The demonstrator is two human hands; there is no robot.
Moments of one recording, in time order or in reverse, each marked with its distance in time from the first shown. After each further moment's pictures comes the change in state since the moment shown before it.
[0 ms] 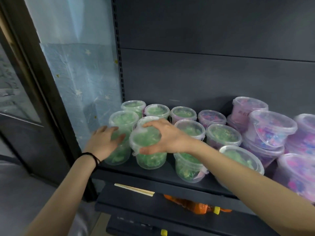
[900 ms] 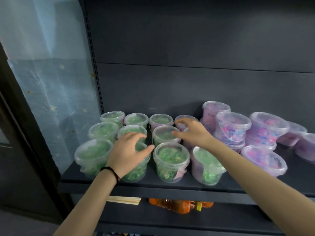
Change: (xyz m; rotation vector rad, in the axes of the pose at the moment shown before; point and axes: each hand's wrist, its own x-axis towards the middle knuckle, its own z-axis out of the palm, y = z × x) left_hand -0.043 0.114 0.023 -0.172 0.110 0.509; right_hand -0.053 0.089 -0.056 0.008 0.469 0.236
